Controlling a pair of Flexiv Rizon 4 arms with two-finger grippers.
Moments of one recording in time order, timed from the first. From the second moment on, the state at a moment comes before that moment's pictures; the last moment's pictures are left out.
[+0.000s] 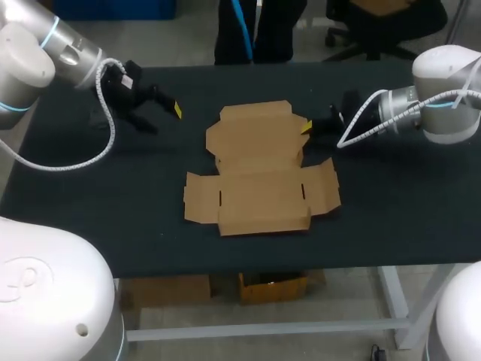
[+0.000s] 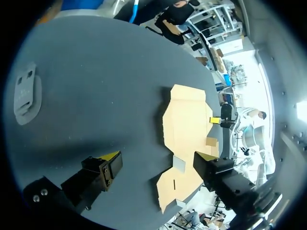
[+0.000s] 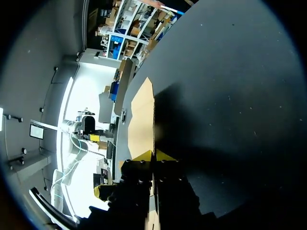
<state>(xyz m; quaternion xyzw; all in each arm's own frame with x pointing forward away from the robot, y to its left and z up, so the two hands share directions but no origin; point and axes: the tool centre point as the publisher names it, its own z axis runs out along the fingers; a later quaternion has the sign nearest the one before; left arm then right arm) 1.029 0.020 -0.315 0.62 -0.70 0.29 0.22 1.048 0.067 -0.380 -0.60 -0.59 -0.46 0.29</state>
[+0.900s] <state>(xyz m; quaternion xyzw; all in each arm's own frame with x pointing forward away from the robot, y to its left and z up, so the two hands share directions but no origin) 1.030 0.020 -0.316 0.62 -0.70 0.29 0.22 1.063 0.069 -0.347 -0.55 -0.57 -0.55 0.27</state>
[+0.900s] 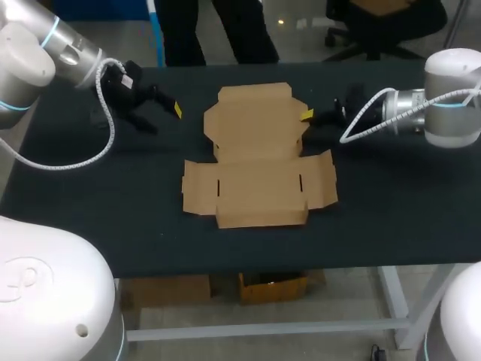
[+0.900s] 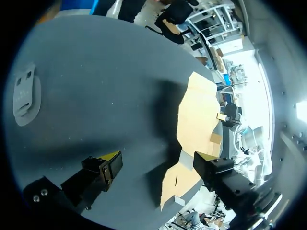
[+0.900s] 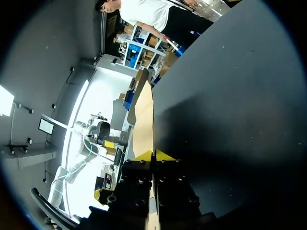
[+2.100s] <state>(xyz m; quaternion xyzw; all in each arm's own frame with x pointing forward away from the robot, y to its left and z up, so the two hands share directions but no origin) 1.082 -0.044 -0.286 0.44 -0.73 0.49 0.20 1.068 0.071 -0.303 -0.47 -0.56 -0.64 0.26</state>
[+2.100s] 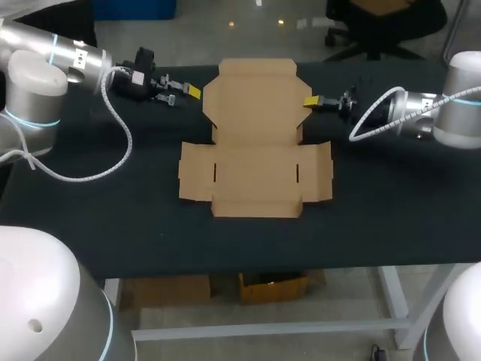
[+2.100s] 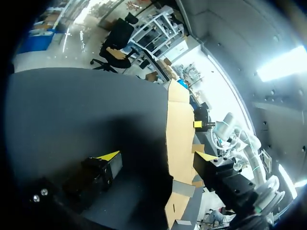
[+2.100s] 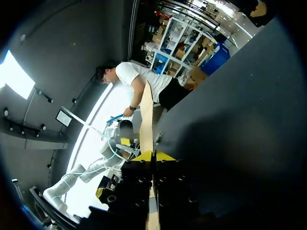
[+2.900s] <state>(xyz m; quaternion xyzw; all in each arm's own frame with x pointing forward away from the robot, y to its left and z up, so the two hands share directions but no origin) 1.090 -0.065 -0.285 0.39 -0.74 0.52 0.18 1.069 0.074 -0.294 -0.44 -0.56 -0.66 0.25</state>
